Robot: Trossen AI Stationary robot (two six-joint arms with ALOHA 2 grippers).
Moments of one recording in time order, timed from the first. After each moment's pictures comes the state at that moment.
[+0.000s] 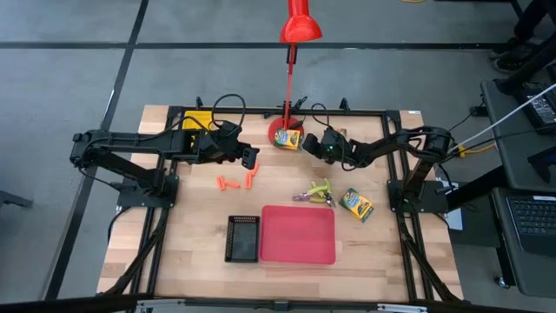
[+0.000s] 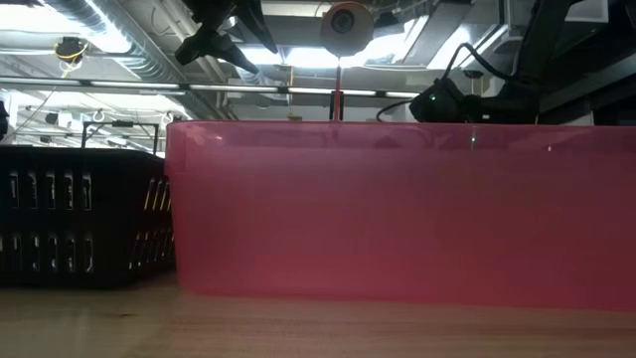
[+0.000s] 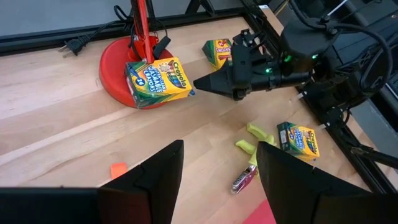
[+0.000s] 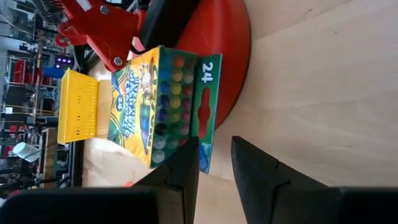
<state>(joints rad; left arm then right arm) 0.05 1.22 1.11 -0.57 -0.40 -0.92 -0.38 1.77 0.58 0.59 0.14 1.32</state>
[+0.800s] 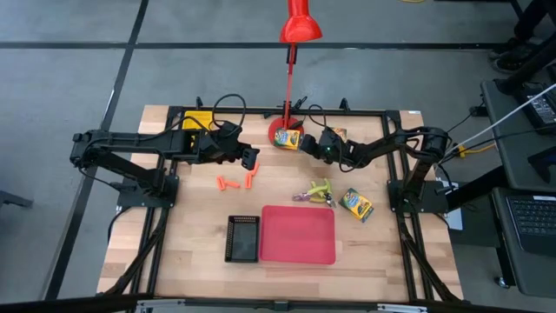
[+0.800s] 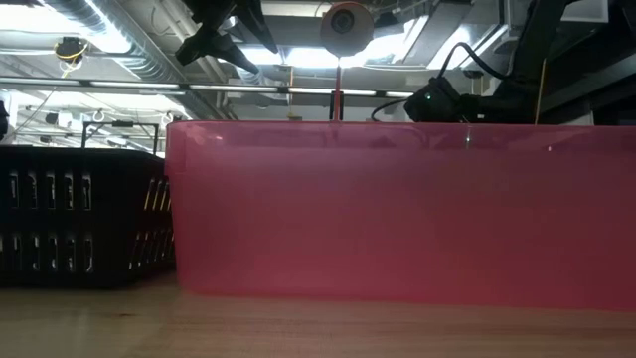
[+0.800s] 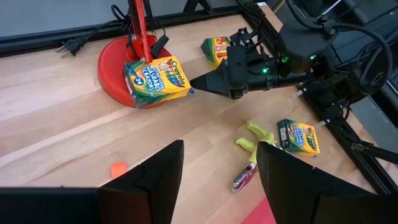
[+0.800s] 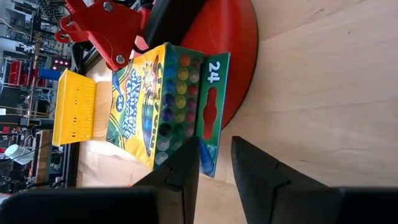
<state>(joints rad) 0.05 1.22 1.11 -0.57 -0.39 -0.90 -0.35 1.79 0.60 0.58 0.17 1.32</state>
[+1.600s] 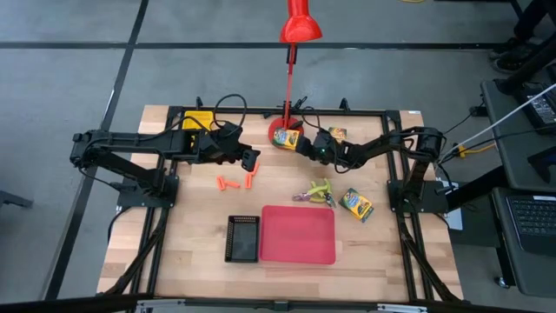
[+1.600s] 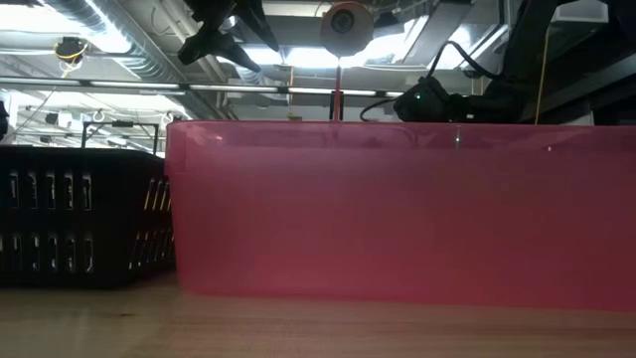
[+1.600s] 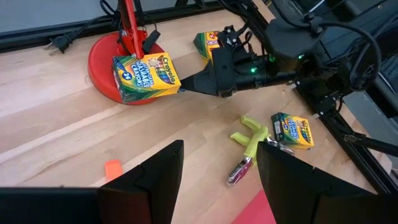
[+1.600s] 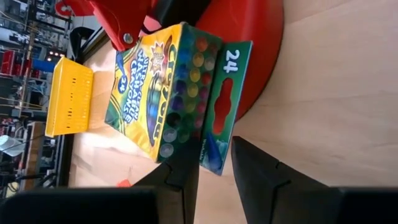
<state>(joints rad) 0.05 1.22 1.11 -0.56 -0.36 -0.88 -0.33 1.85 0.66 0.56 0.19 1.30</state>
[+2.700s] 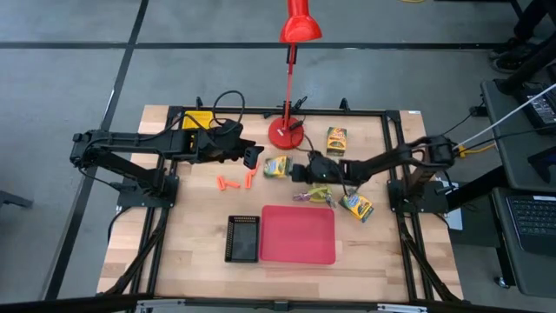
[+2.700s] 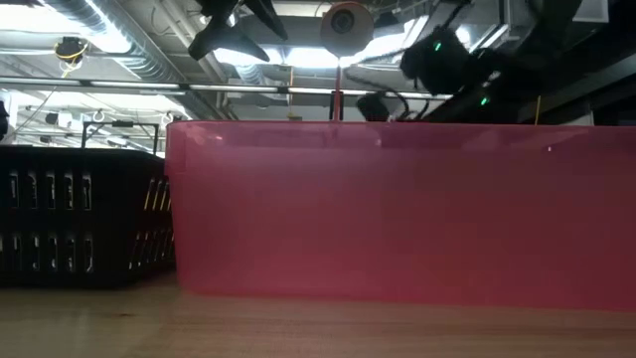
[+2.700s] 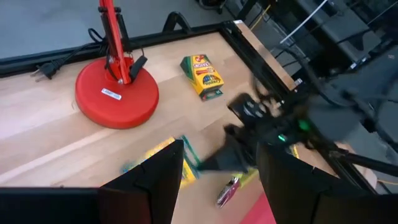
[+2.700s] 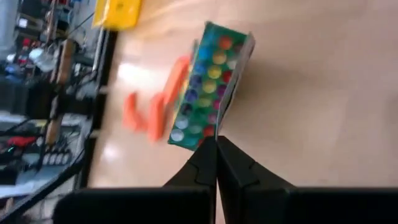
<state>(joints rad) 0.05 1.22 1.11 -0.47 -0.39 -0.84 -0.02 1.72 0.66 0.49 0.20 1.30</state>
